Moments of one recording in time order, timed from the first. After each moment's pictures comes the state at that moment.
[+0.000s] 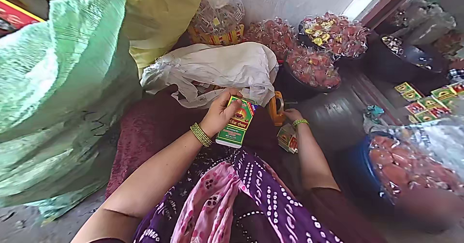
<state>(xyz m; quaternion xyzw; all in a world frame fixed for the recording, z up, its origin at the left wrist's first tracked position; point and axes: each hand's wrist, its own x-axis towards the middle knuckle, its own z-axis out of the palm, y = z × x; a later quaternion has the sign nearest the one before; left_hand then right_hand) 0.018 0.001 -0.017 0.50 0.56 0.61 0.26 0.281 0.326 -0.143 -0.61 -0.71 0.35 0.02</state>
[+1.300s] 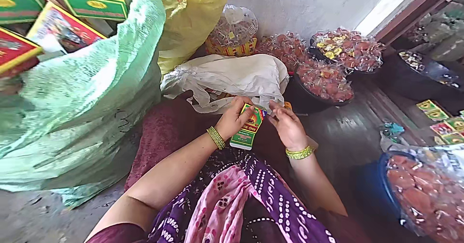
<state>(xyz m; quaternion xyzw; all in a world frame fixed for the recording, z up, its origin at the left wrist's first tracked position) 0.014 0.013 -0.029 0.54 0.59 0.57 0.16 0.204 0.139 -0.013 -0.19 -0.56 0.72 0.36</state>
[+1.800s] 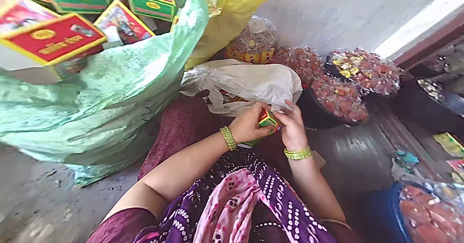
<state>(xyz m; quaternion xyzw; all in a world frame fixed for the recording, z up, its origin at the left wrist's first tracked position) 0.017 -0.007 -0.004 0.58 0.63 0.49 0.16 0.153 0.116 0.008 -0.27 -0.61 0.65 0.37</state>
